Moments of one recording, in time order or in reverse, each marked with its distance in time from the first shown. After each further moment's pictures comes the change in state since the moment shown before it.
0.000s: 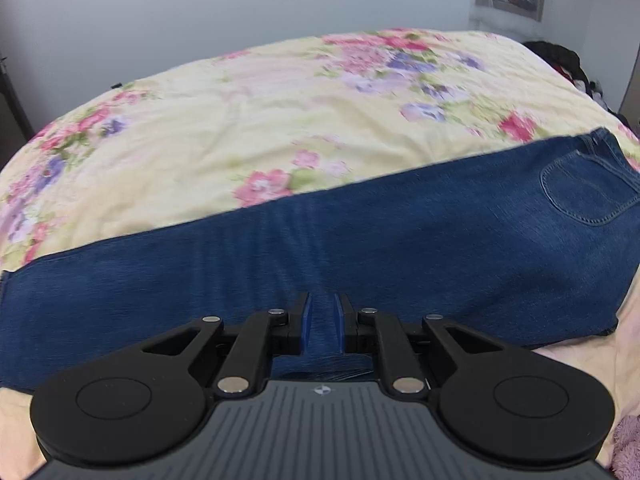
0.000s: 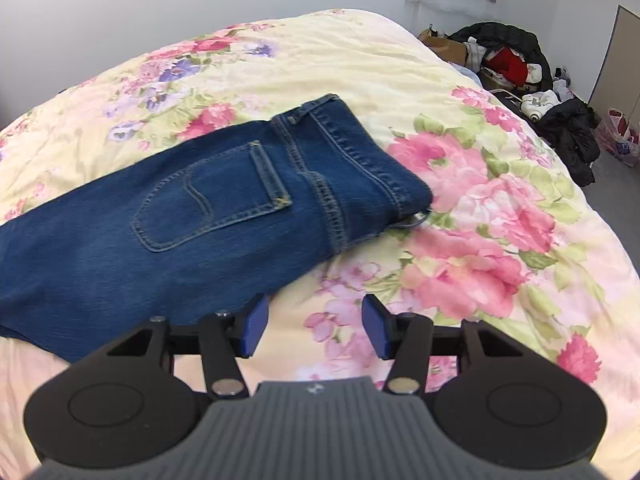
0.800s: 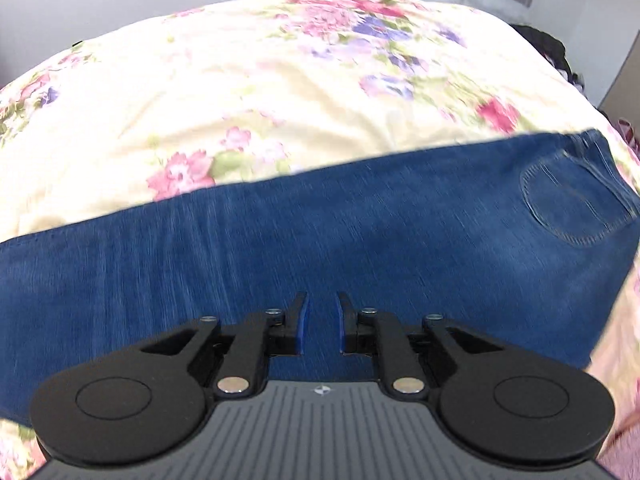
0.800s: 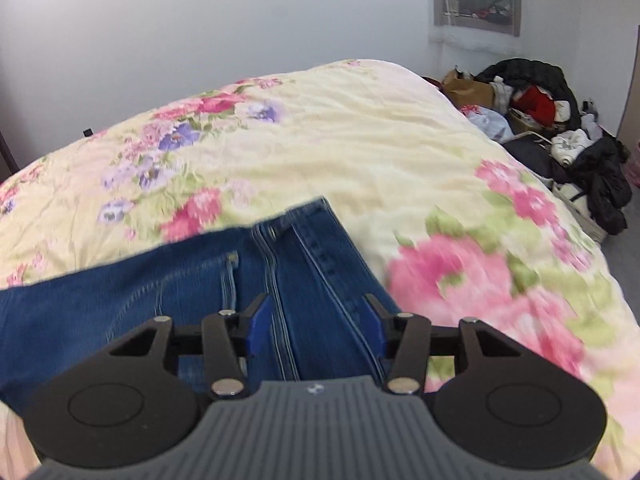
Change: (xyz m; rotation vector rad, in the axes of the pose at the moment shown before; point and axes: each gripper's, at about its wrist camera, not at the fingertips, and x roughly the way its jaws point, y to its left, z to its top) left arm 0.050 -0.015 0.035 -0.060 0.111 -0.126; right arm 0.058 -0.037 0.105 -0.007 -0.137 0.113
